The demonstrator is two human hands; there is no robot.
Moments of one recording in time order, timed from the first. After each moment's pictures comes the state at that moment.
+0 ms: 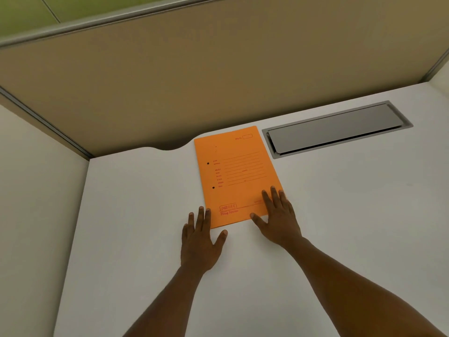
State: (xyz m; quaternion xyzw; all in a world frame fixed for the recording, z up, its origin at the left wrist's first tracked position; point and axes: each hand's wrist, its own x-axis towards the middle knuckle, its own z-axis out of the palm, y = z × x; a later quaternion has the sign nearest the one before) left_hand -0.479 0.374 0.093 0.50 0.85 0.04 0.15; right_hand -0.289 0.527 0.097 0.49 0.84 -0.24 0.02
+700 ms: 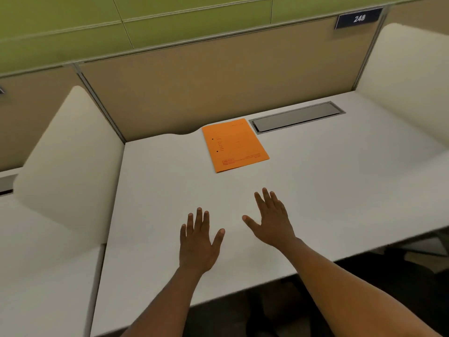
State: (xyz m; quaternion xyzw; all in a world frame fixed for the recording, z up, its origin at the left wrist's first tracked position) left_hand -0.369 0.093 0.162 0.53 0.84 0.07 0.12; right_hand -0.184 0.226 0.175 0.49 0.85 -0.19 -0.06
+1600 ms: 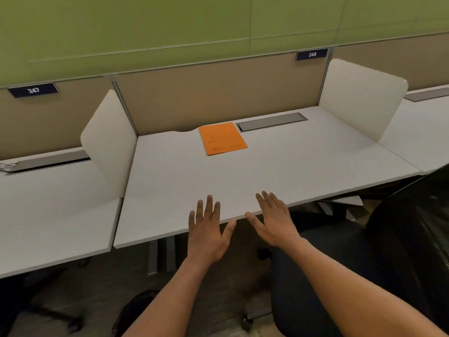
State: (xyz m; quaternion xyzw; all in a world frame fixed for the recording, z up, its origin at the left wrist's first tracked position) left_hand -0.178 -0.110 0.251 0.56 0.82 0.10 0.02; right_hand -0.007 0.001 0.254 0.48 0.86 -0.14 -0.08
